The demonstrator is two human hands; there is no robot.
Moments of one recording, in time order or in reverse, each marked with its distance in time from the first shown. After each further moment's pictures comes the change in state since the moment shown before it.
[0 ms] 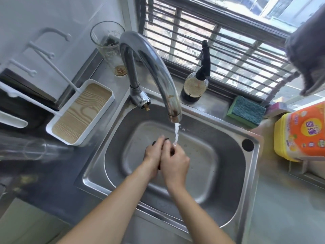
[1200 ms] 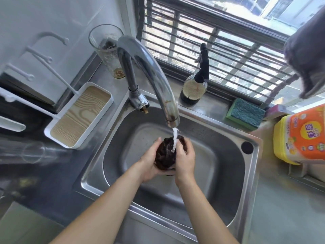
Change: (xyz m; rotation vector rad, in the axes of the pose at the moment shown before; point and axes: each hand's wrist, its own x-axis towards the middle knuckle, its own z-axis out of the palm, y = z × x) left_hand -0.004 0.005 -0.015 -0.100 -0.373 -0.199; right_hand 0.032 0.011 -0.012 0.453 -0.169 0.235
